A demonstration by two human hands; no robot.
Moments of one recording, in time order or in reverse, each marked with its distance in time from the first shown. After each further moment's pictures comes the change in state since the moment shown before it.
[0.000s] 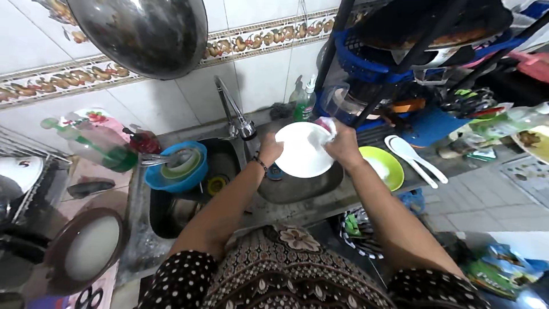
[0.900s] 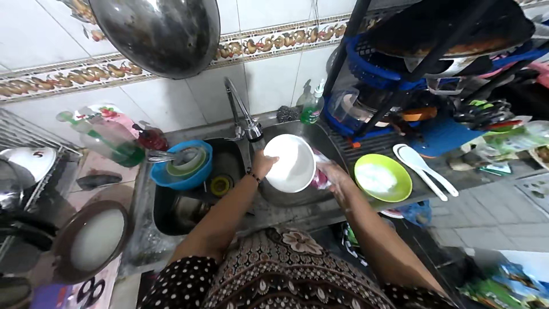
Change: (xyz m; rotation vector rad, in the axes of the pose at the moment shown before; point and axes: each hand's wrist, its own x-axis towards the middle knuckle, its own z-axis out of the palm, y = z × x) left_hand -0.012 -0.067 0.004 -0.276 0.071 -0.228; right_hand -0.040 0.010 0.042 0.736 -0.291 0.874
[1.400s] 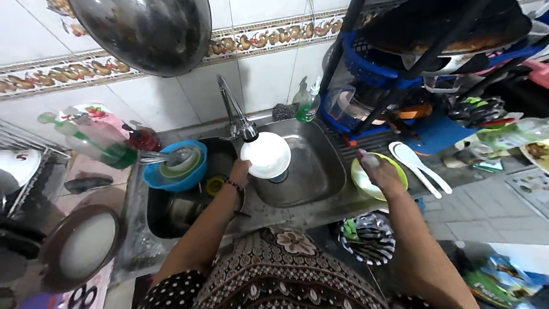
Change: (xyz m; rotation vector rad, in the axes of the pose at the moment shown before) left_hand -0.016 -0.019 -0.033 -0.303 0.110 -0.298; right_hand 0.001 -0.004 -0.123 -0.844 0.366 -0.154
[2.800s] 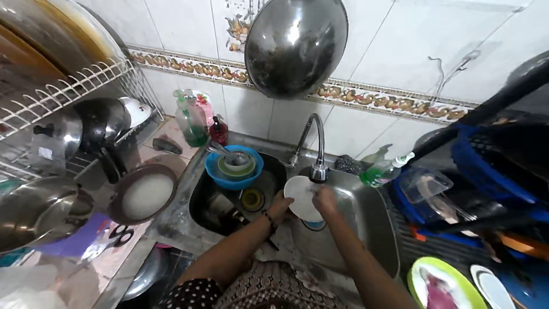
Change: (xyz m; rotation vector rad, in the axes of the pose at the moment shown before) left_hand -0.012 -0.016 -0.027 -0.425 -0.068 -0.060; right_hand -0.014 -0.227 0.158 -0.152 -0.337 -0.553
